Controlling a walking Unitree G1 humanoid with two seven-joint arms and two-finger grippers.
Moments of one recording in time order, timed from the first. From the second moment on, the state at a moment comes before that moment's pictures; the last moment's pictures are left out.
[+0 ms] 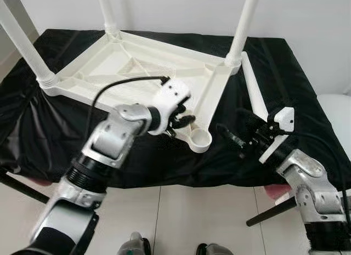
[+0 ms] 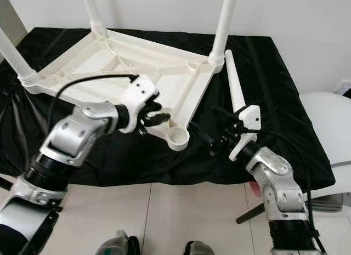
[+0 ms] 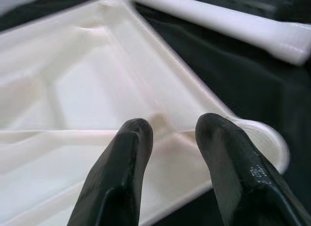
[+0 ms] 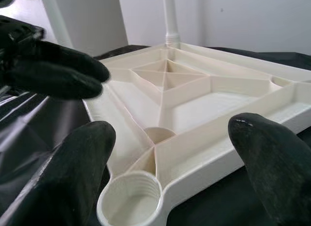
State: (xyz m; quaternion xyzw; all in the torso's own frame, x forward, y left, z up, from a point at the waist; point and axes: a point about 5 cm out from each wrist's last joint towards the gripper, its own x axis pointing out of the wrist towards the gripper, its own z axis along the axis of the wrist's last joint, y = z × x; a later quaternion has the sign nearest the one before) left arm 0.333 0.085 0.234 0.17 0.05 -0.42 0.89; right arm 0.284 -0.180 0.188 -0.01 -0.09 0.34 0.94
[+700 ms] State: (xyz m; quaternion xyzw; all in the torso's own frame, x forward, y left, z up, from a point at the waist) left arm 0.349 0.148 0.219 0.01 -0.05 -0.13 0.99; right arm 0.335 -0.160 0.195 0.08 -0.15 0.18 0.97
